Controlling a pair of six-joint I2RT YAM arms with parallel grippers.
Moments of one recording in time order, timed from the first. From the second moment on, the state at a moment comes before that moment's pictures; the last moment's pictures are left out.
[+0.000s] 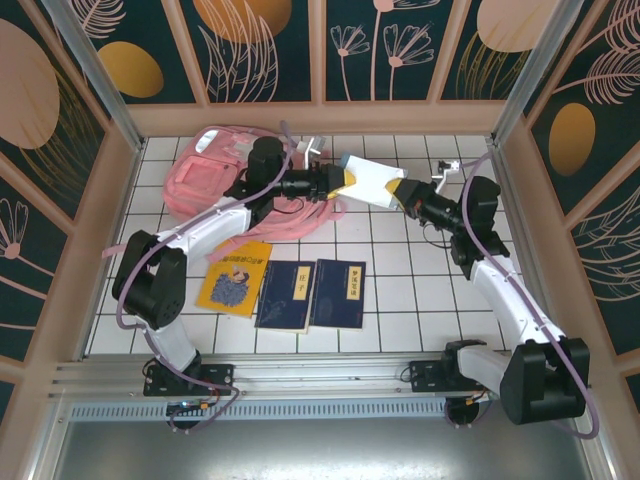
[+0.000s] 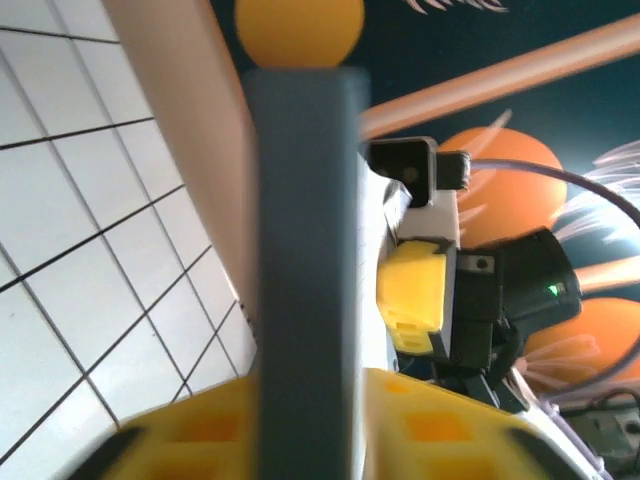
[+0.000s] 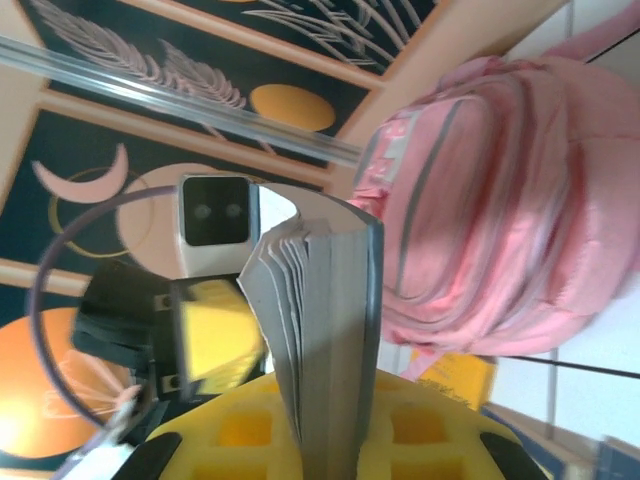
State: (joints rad) left arm -0.54 1.76 1.33 0.24 0.92 -1.06; right arm 0.13 1.10 0.76 0.18 -0.78 1.09
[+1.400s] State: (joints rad) left arm -0.31 1.95 1.52 -0.44 0.34 -0.48; right arm 0.14 1.10 0.67 -0.07 -0.60 0.87
